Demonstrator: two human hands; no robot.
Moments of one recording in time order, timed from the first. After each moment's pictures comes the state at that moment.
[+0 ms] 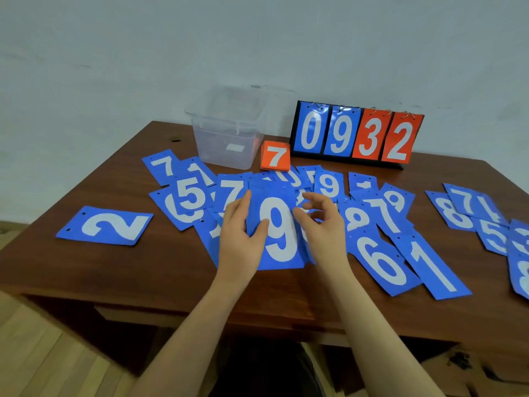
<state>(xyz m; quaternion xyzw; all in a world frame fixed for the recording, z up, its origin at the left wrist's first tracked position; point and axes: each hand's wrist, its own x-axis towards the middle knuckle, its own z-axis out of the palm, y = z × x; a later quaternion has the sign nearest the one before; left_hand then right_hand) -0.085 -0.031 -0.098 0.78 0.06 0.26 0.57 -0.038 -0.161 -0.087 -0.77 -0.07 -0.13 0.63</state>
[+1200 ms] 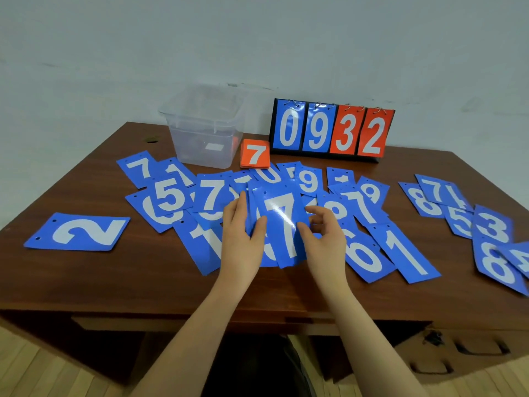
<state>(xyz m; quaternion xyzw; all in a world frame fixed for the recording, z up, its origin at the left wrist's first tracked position) -0.082 -0.060 -0.096 0.80 0.07 0.21 0.55 -0.061 -0.194 -0.102 -0.81 0.00 -0.17 0.56</state>
